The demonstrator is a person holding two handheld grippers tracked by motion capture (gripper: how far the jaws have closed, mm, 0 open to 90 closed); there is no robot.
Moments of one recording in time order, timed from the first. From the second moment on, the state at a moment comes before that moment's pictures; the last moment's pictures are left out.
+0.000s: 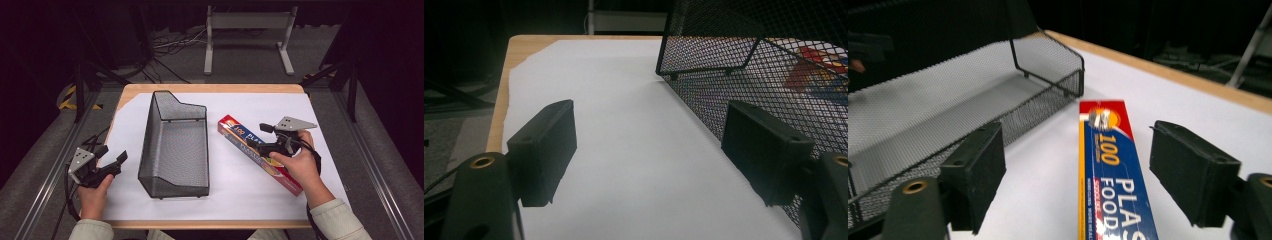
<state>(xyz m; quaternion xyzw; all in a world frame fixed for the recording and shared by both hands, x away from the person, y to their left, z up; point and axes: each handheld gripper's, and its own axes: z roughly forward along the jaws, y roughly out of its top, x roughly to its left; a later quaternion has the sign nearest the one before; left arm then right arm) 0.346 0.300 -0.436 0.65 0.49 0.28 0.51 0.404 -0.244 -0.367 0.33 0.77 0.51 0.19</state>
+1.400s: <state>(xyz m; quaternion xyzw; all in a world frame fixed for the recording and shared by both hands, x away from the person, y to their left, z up) 0.348 0.300 -0.437 0.65 0.49 0.28 0.51 0.436 -0.229 -0.412 0.39 0.89 0.22 0.10</state>
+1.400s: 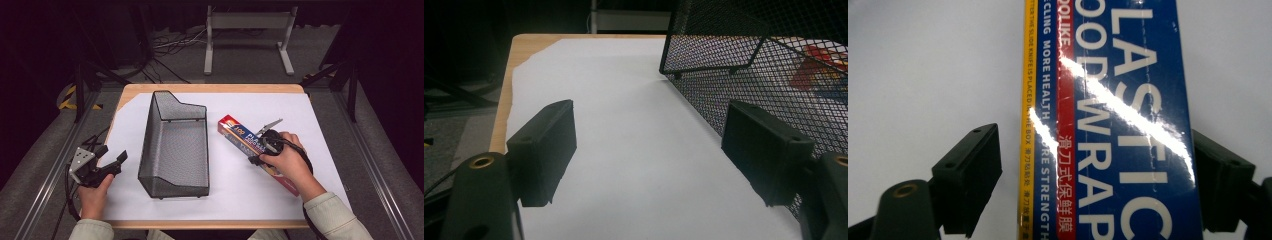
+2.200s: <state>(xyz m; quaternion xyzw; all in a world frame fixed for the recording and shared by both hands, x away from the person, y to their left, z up) 0.348 0.300 -0.438 0.65 0.49 0.28 0.51 0.434 -0.234 -0.406 0.40 0.88 0.24 0.10</state>
